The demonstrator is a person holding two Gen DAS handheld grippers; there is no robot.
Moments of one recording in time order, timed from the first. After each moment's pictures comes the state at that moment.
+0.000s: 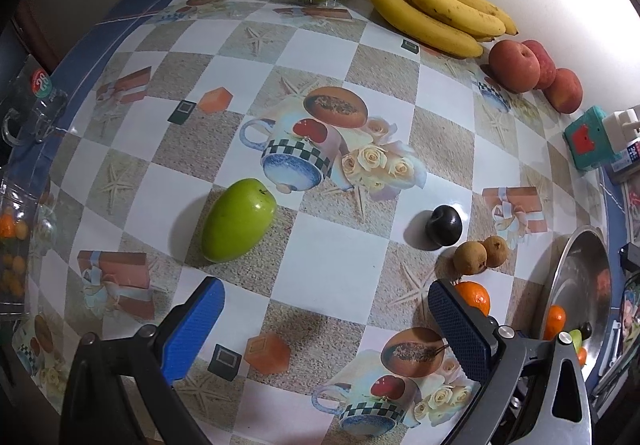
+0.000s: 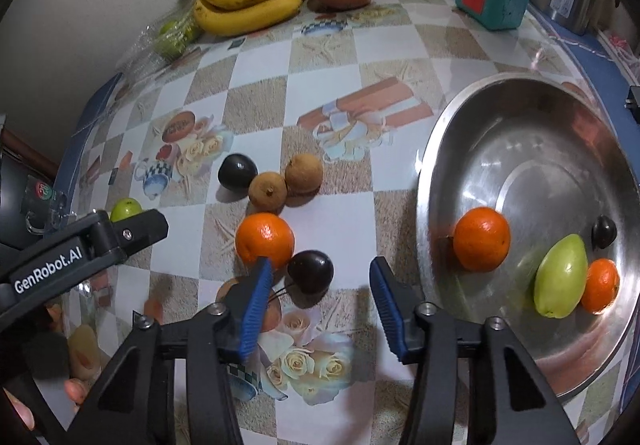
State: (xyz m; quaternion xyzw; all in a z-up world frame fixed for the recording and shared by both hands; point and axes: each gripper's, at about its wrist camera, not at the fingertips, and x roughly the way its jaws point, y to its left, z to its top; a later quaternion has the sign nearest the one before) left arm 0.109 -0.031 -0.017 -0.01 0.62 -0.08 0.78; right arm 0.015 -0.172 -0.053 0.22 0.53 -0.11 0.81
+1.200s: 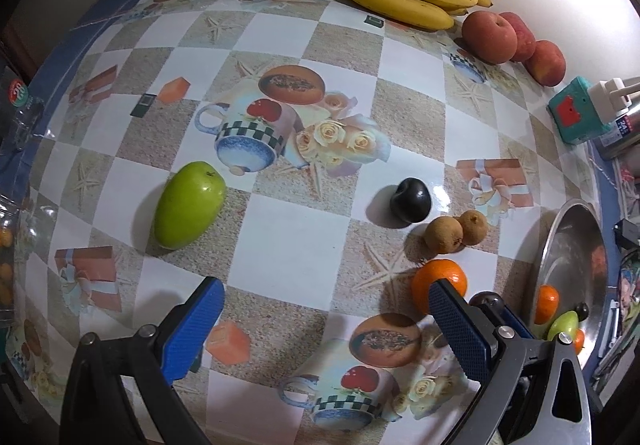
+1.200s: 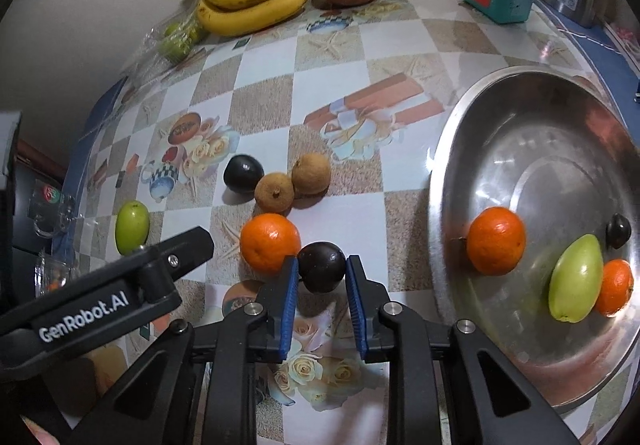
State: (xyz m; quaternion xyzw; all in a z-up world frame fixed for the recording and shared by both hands) left arm 0.103 -0.054 -0.023 0.00 0.64 -0.11 0.76; right arm 0.014 -0.179 -0.053 0.24 0.52 -0.10 0.82
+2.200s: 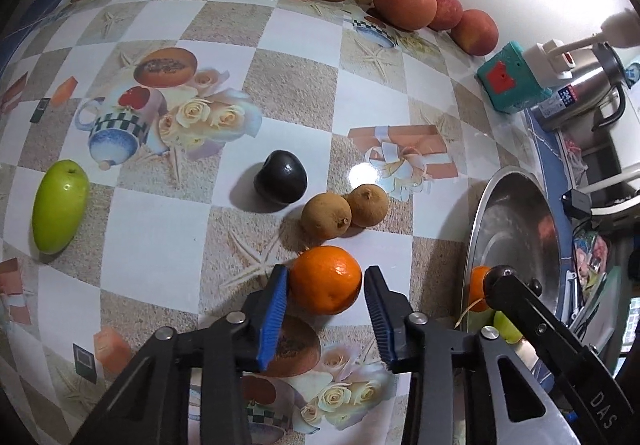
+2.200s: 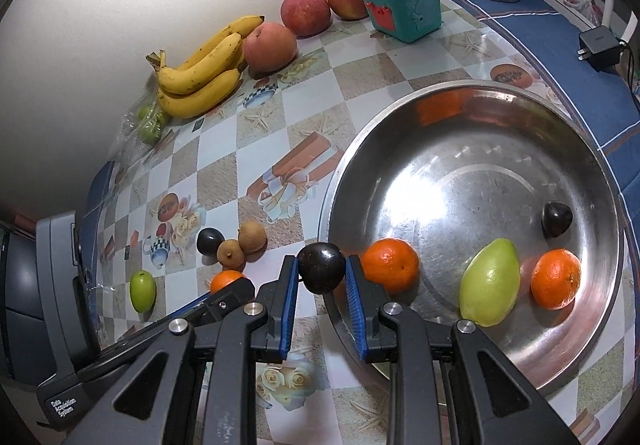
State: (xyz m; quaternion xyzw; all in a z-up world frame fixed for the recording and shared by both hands) left arm 0.094 -0.107 -0.040 -0.04 0.64 -0.23 0.73; right arm -0.025 -0.235 -0.023 0.32 0.45 -0.15 0.82
